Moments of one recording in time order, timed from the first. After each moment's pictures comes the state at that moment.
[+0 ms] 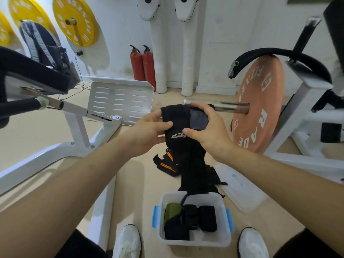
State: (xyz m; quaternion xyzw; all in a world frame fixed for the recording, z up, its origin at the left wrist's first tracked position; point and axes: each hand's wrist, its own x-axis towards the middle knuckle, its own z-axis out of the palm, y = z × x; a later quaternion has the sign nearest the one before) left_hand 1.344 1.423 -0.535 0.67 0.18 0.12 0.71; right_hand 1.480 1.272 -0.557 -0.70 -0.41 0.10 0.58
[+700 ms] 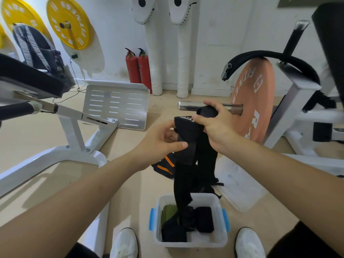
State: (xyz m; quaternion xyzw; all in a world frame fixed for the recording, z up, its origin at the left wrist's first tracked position) left_hand 1.345 1.383 -0.543 0.79 0.10 0.15 0.59; right_hand 1.512 1.278 -0.555 -0.62 -0.20 0.16 0.74
